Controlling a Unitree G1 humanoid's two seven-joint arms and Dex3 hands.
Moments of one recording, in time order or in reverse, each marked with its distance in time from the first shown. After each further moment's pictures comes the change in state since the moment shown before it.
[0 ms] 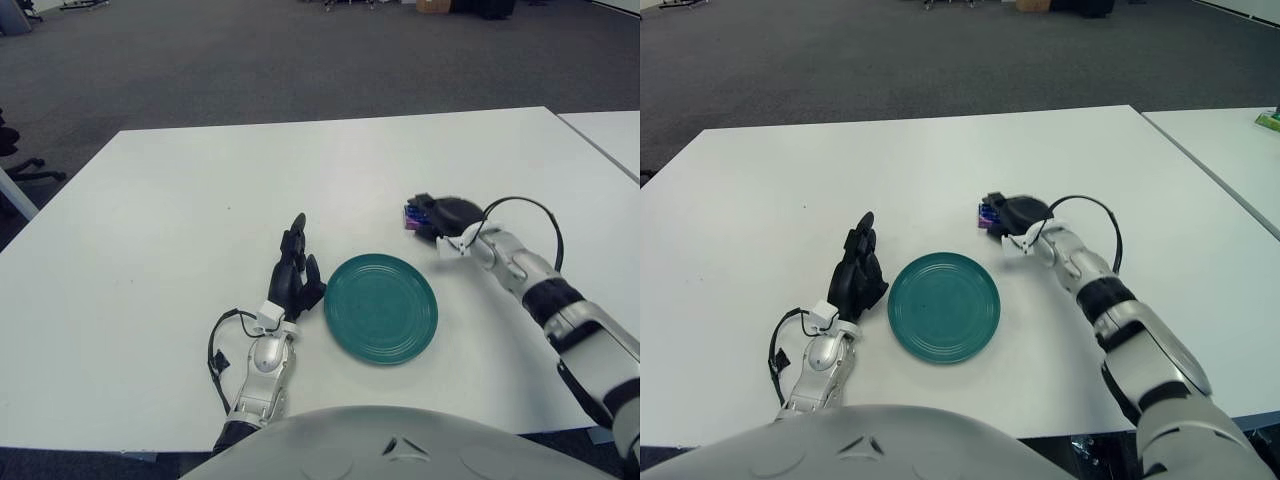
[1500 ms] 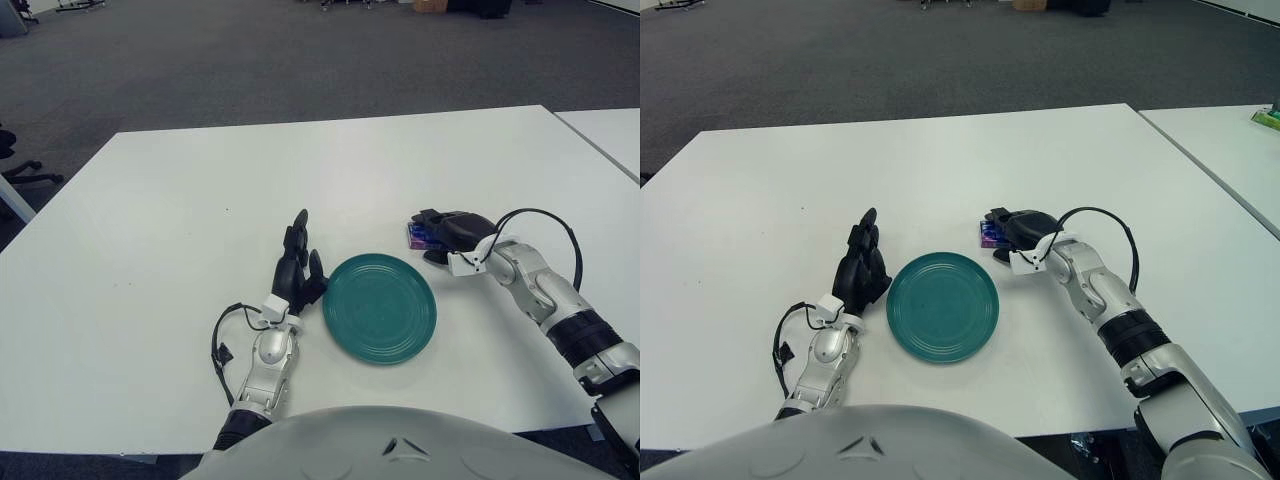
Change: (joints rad) left arm -0.052 -0.002 -0.002 0.054 0.021 -0.013 0.030; right arm 0.168 -0.075 -0.127 -0.334 -0.026 0.058 0.209
